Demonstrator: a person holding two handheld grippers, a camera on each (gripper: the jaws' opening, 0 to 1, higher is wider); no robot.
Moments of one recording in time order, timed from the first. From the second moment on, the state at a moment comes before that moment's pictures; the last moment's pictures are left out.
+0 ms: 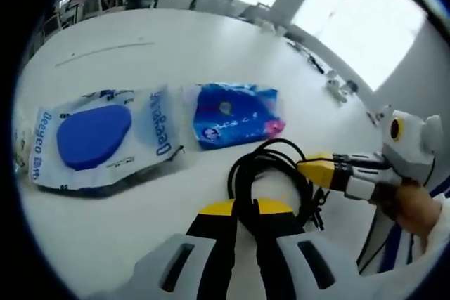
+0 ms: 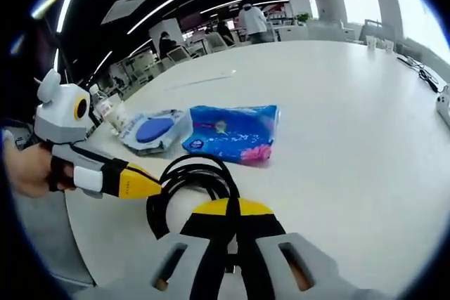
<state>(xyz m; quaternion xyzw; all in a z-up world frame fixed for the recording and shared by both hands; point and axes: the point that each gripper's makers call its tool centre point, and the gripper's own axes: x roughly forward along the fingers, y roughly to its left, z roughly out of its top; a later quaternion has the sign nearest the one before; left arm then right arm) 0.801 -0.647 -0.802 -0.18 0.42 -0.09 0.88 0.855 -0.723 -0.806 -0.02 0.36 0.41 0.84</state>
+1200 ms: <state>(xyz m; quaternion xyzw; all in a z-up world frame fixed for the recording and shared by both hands) 0.817 -0.625 -0.748 -0.06 0.28 -0.11 0.95 0.843 -0.720 -0.737 -0.05 0.21 0.41 0.89</state>
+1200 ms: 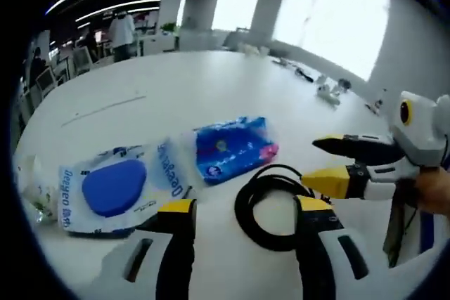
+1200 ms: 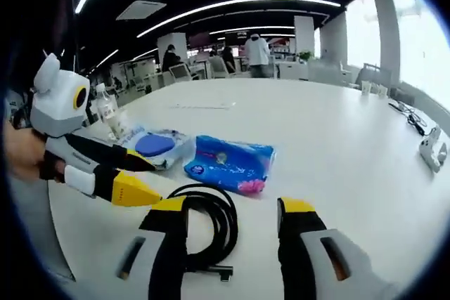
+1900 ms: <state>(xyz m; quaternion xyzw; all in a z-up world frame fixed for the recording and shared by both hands) 0.780 -0.605 -0.689 -0.03 0.28 -0.12 0.95 0.816 -0.735 -0.693 -0.08 0.22 0.38 0.90</state>
